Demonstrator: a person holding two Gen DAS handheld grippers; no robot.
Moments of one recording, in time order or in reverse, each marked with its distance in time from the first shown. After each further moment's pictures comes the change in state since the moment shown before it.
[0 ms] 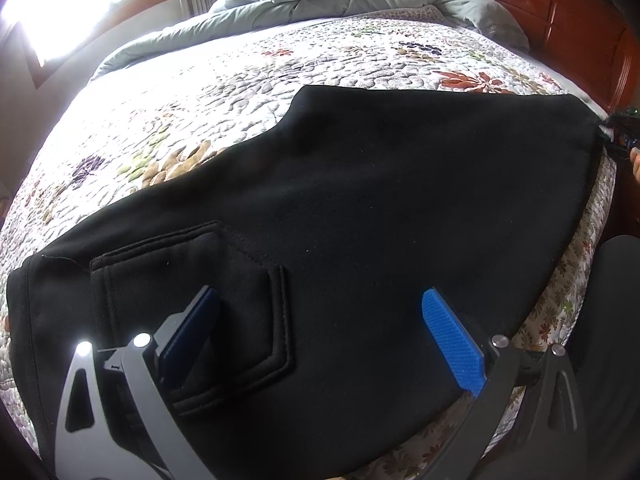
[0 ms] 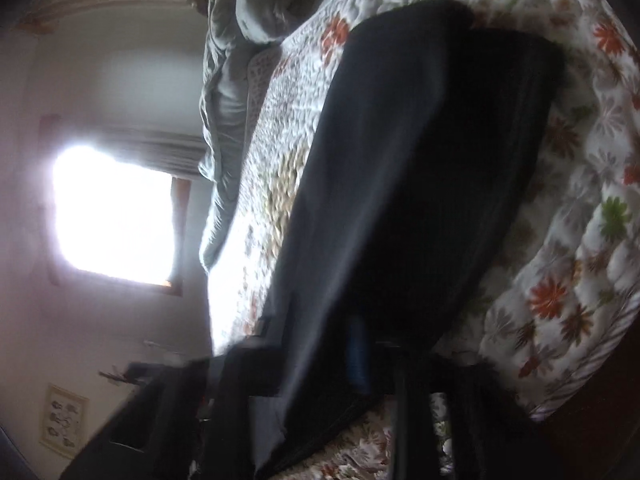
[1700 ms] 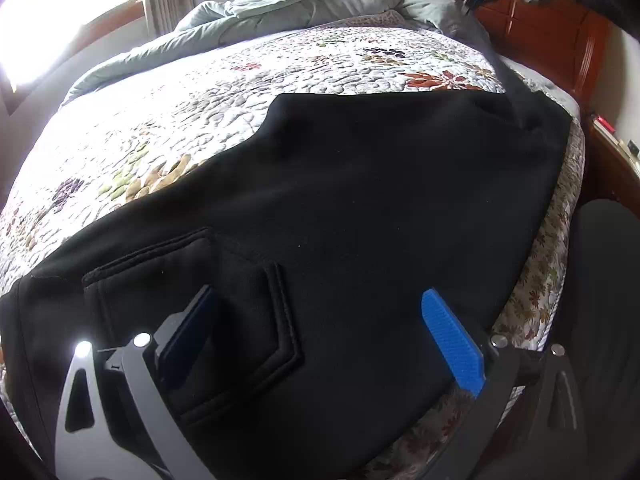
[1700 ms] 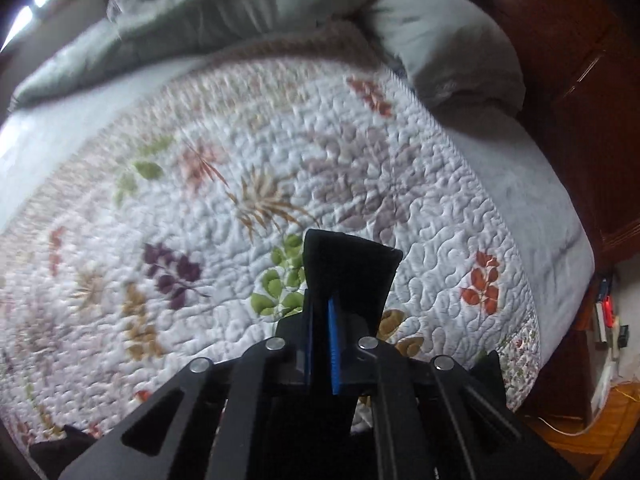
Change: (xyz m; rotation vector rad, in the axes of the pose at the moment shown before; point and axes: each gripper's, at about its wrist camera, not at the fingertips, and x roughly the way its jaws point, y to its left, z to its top) left arm -0.013 0.018 -0.019 0.097 -0.051 -0.101; right arm 0.182 0.317 0.076 -0.649 0.101 -0.880
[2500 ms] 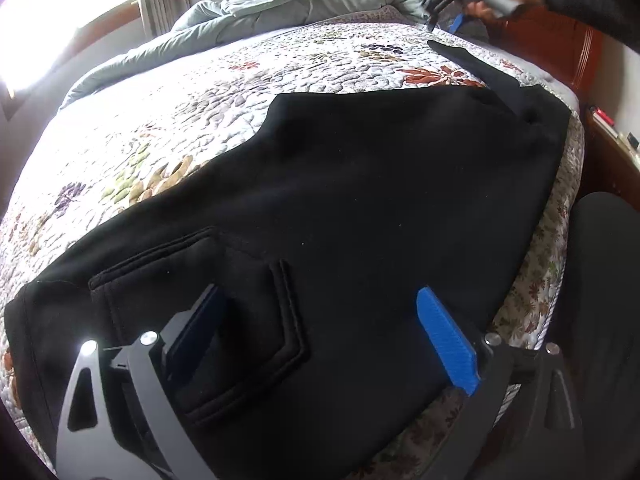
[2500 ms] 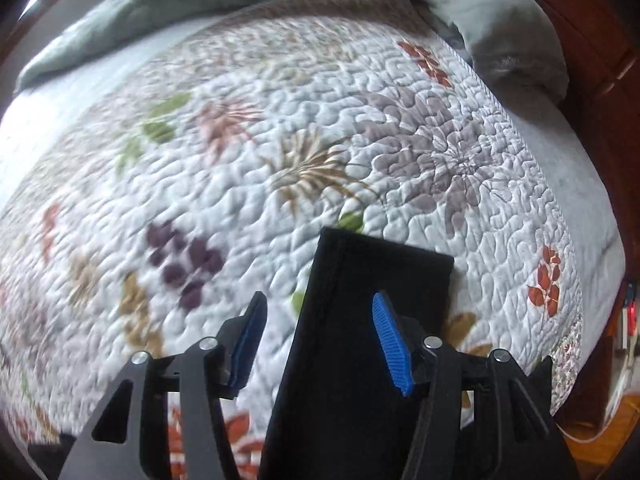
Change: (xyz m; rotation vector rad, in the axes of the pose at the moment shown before) left arm -0.004 0.002 0.001 0.021 0.014 -0.002; right arm 0.121 0.062 0.003 -0.024 0.149 -0.069
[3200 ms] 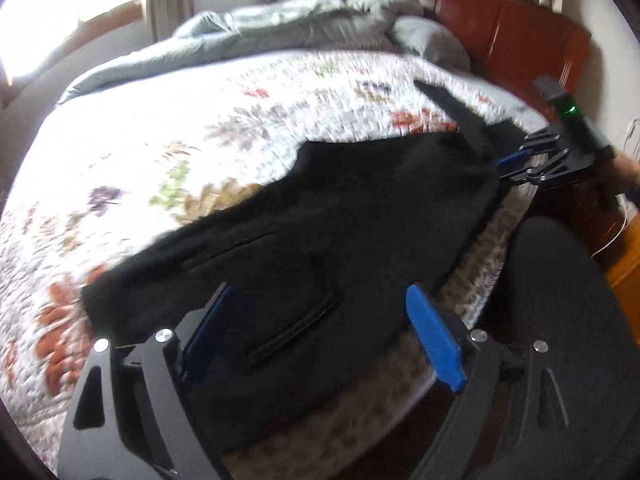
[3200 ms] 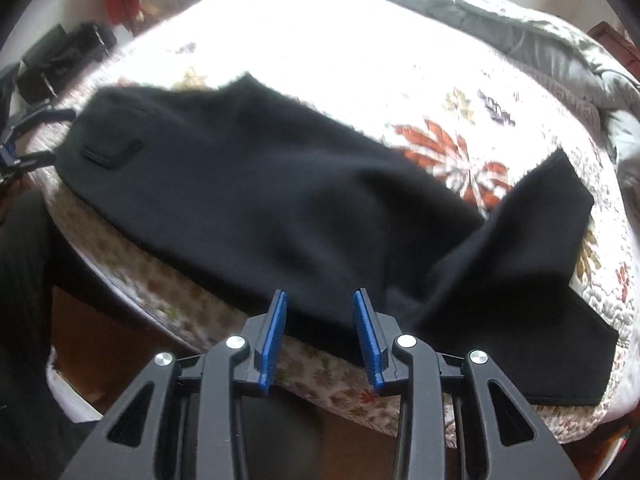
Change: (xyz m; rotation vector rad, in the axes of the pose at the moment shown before) left arm -0.076 0.029 0.009 -0.028 -0.016 -0.102; right arm -0.076 0.051 -0.366 -0.800 -0.136 0.297
